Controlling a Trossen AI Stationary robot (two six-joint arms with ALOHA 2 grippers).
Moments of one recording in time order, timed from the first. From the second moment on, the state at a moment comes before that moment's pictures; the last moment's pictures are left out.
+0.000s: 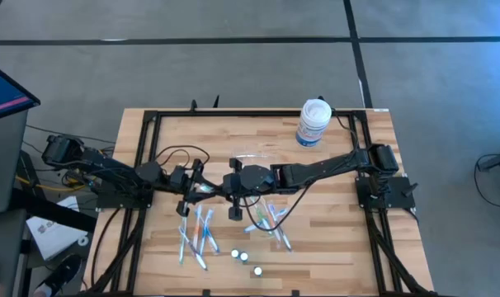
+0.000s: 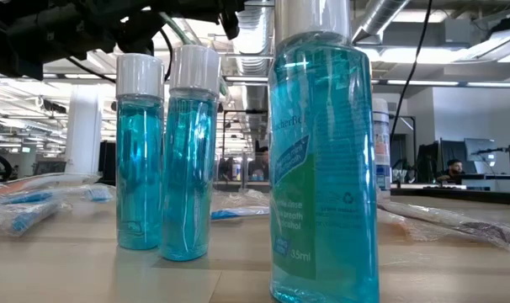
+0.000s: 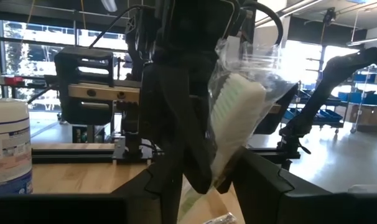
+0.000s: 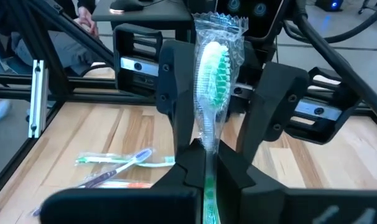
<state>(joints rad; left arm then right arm) -0.15 1.12 0.16 1.18 0.03 -0.08 0.16 1.93 1.55 0.01 0.13 0.02</state>
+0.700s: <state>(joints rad) -0.15 1.10 0.16 1.18 0.06 -0.09 0.16 1.93 1.55 0.02 0.13 0.02</state>
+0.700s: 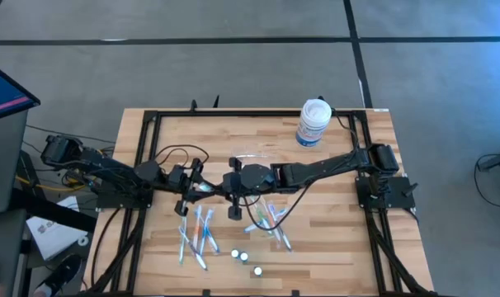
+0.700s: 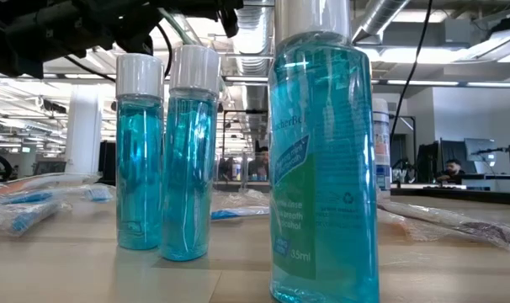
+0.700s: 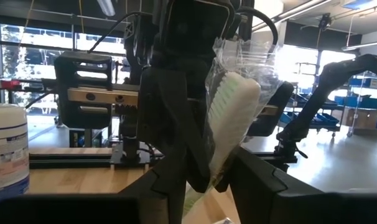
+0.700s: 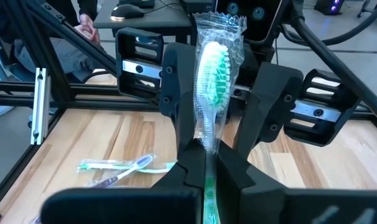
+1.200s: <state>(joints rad) -0.16 1.09 0.16 1.19 0.06 -0.09 0.16 1.93 1.55 0.01 0.13 0.03</state>
